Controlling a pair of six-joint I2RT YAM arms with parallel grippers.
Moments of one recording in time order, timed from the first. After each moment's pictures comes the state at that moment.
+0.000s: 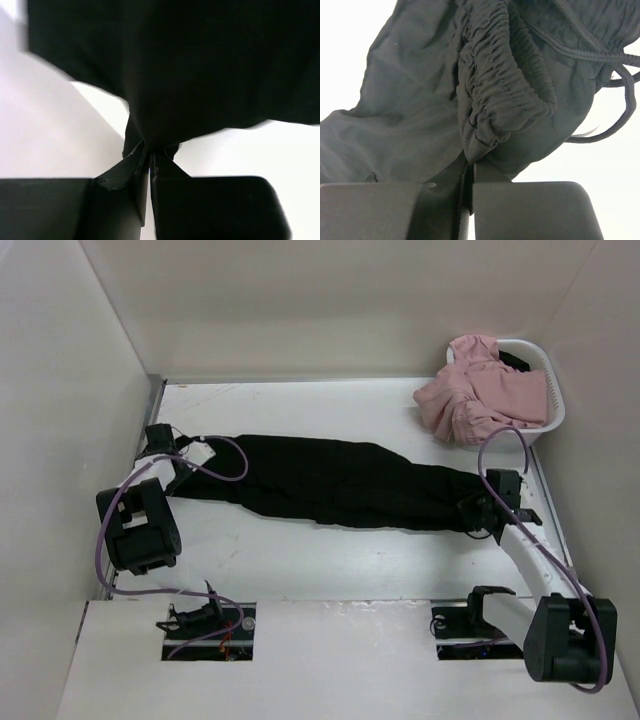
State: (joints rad) left arm 0.28 1.68 1.01 -0.37 -0.13 1.09; right arm -0.06 1.03 0.53 -0.39 0.07 1.00
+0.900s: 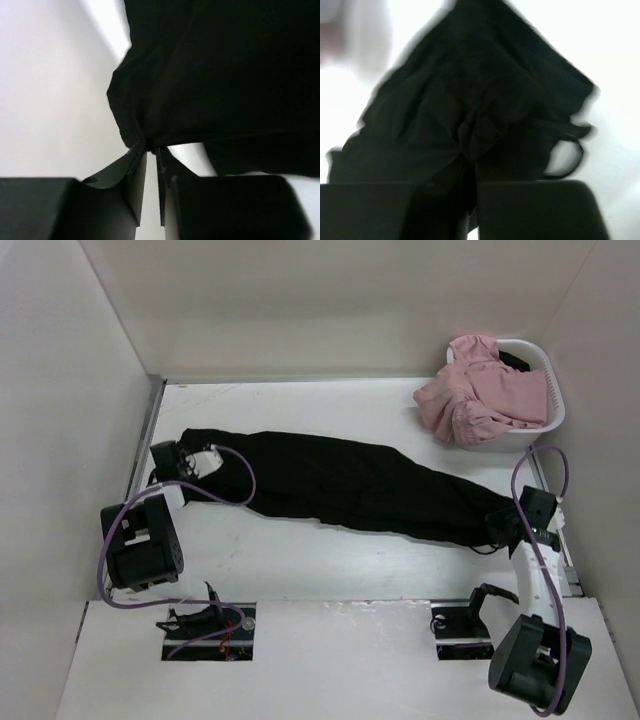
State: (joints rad) left arm 0.24 1.57 0.79 0.15 -0.09 1.26; right arm -0.37 0.87 0.49 -0.46 0.01 0.89
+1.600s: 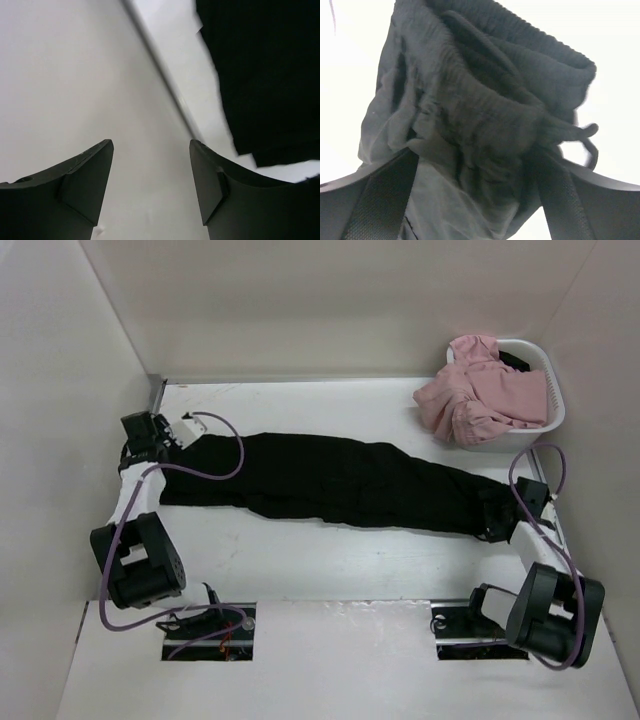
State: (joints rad) left arm 0.34 1.46 1.01 -0.19 0.05 1.16; right arm -0.37 1.10 0.45 -0.26 -0.02 1.06
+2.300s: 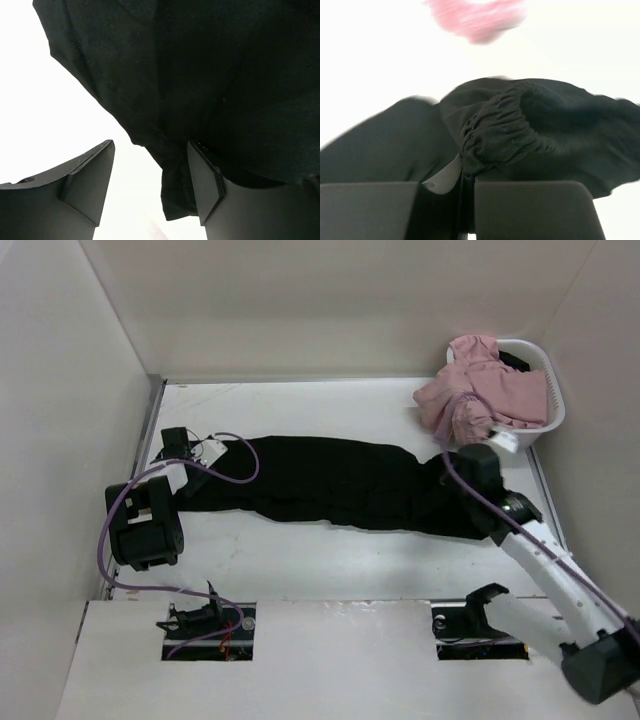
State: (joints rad) left arm 0.20 1.71 0.94 -0.18 -0.10 0.98; right arm 0.23 0.89 0.77 -0.46 0.43 0.72
